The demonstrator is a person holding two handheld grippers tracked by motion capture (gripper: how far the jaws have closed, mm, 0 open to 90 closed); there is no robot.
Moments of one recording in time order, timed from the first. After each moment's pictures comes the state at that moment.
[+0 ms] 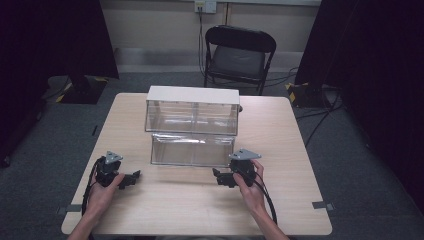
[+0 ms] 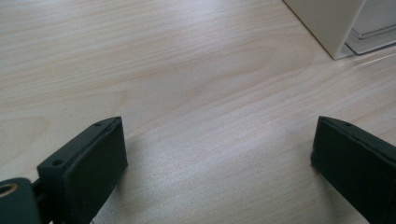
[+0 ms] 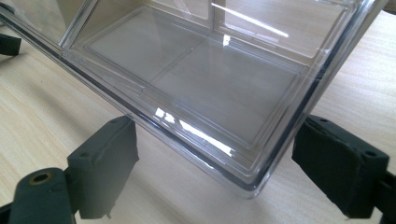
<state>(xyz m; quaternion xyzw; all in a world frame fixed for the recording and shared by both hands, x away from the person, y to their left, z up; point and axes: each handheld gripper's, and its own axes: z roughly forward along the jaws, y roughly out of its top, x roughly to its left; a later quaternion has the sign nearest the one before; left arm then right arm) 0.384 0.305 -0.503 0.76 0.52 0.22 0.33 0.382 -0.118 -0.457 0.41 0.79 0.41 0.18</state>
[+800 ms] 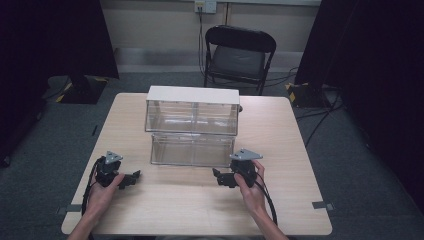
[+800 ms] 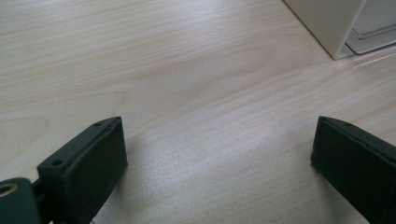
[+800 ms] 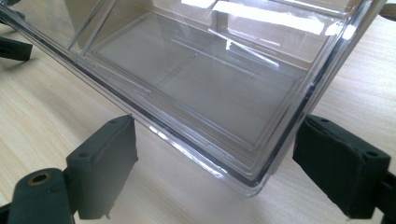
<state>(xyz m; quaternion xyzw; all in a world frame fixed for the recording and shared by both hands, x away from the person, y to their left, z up) 0.384 0.305 -0.503 0.76 0.52 0.22 0.33 0.378 -0.119 -0.451 0.41 0.79 0.42 0.18</state>
